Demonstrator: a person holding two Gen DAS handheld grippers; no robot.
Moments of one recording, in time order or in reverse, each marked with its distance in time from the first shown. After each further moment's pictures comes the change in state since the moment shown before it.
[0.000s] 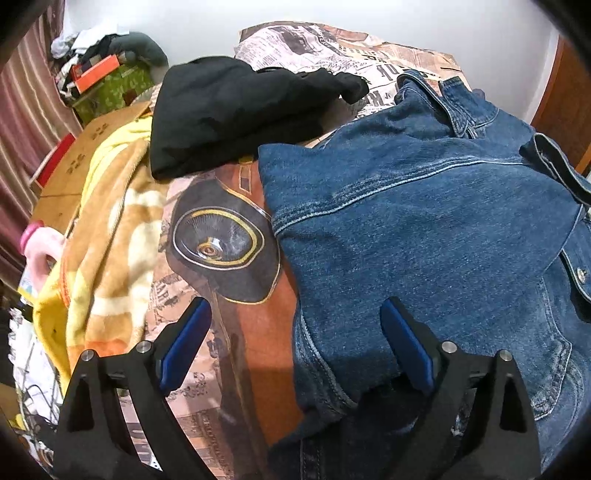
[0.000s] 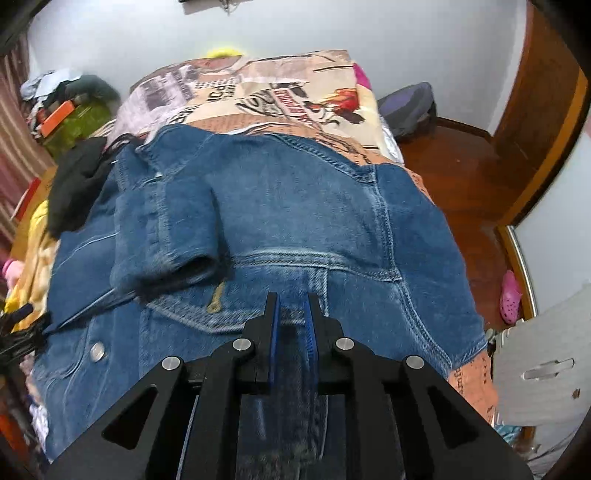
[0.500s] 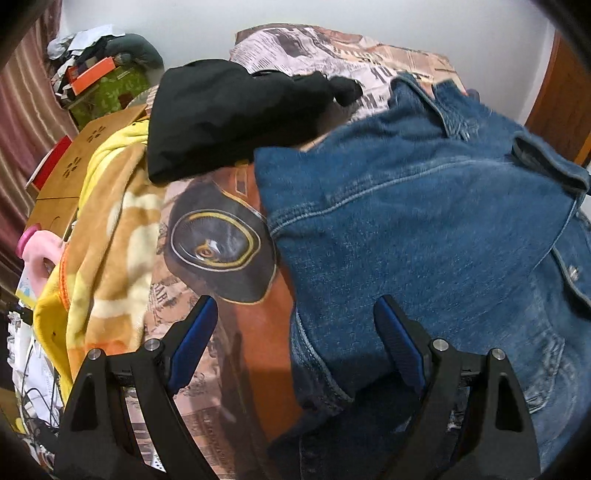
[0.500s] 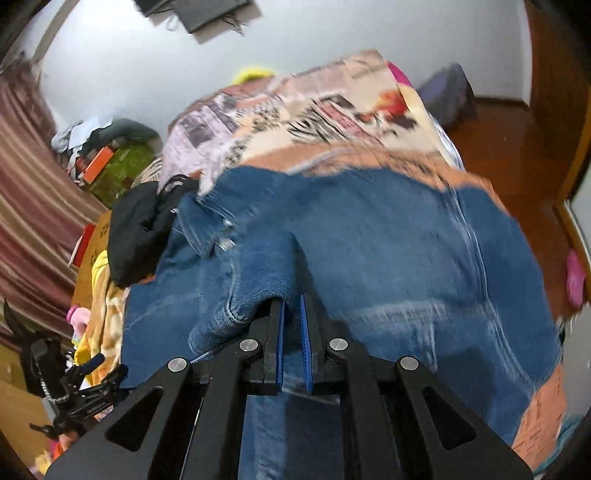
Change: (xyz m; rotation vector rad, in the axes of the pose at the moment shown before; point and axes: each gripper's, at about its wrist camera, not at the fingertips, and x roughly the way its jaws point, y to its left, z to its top) left arm -0.001 0.001 -0.003 0.003 -0.001 -0.029; right arm 0.017 0.025 0.031 0.161 -0.037 0.259
